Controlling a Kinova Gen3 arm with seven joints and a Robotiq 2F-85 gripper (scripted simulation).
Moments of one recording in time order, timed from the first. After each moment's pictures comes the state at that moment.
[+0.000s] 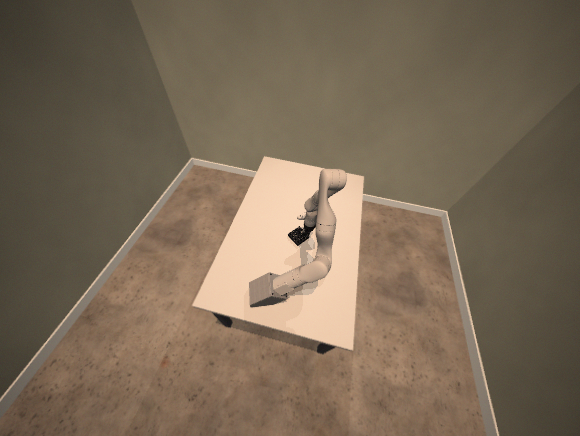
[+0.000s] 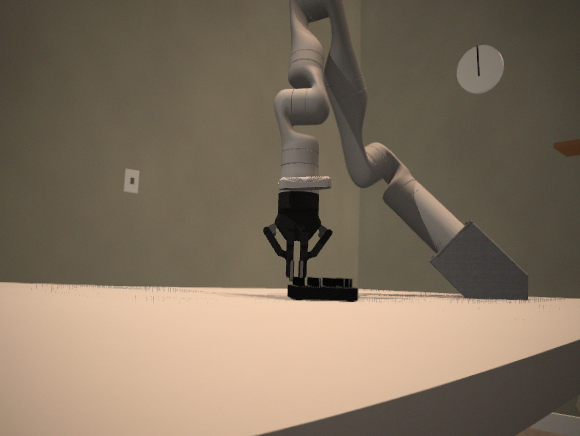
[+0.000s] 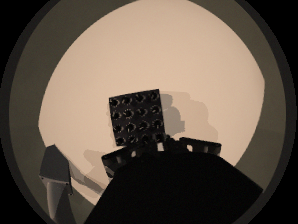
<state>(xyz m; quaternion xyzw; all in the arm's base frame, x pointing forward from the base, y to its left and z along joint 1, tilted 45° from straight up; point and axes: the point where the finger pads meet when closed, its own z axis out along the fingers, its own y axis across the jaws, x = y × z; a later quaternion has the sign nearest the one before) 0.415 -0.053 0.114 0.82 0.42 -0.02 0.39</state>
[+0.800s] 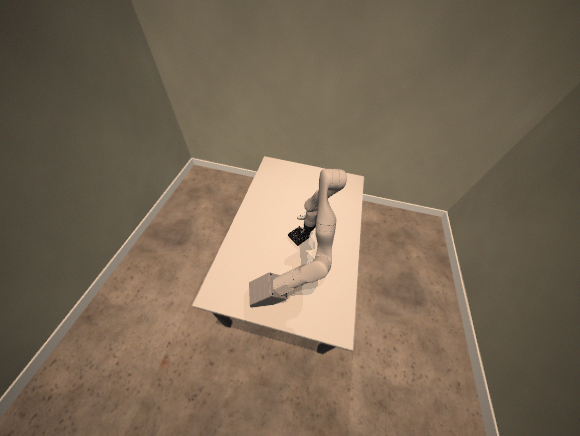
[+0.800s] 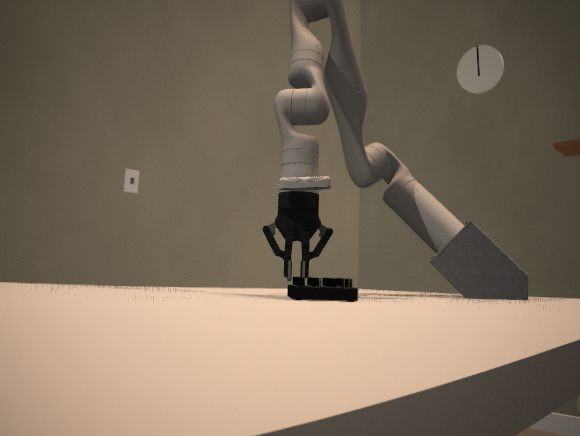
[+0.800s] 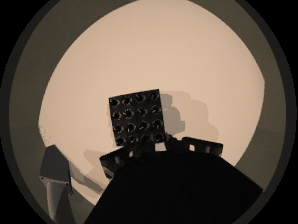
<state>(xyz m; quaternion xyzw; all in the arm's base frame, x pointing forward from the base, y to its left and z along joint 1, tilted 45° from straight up) 0.415 -0.053 0.114 0.82 0.42 -0.02 0.39</state>
